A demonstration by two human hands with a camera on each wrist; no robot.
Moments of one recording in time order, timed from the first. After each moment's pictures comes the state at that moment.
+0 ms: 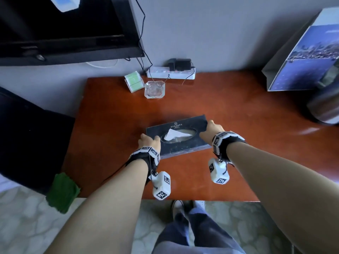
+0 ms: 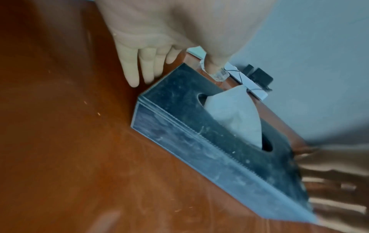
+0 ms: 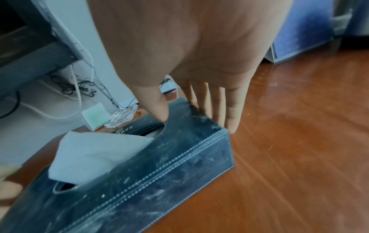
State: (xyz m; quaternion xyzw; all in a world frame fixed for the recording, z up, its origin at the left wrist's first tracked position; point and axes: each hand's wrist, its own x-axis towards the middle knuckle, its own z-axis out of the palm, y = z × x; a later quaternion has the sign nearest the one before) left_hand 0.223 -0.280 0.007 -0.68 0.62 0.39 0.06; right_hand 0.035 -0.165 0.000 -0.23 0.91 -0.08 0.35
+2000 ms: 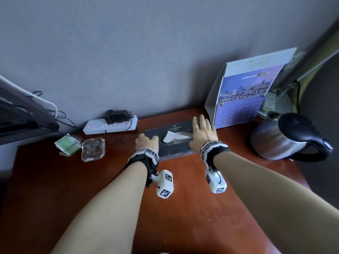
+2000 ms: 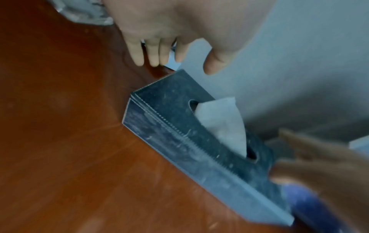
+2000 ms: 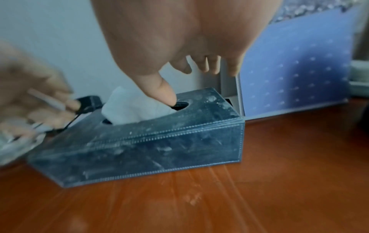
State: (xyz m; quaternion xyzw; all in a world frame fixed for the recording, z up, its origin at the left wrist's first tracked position) left_hand -0.104 -0.282 0.008 -0.60 0.71 0.38 0.01; right_hand -0.230 -0.134 0.014 -0.31 0.93 -0.03 0.22
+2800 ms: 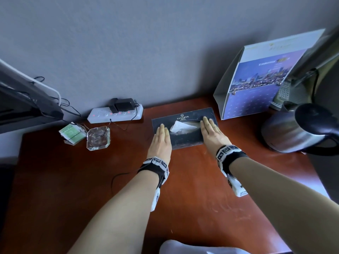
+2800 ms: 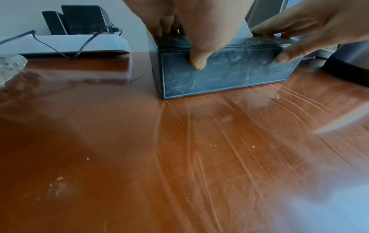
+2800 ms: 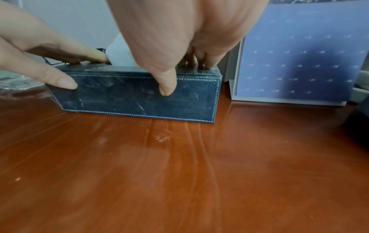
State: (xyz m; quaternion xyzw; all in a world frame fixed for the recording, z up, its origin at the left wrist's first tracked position) left_hand -0.066 -0.261 -0.042 -0.24 0.96 0.06 0.13; right_hand -0.219 -0.101 -0.029 -0.43 0.88 0.01 0.20
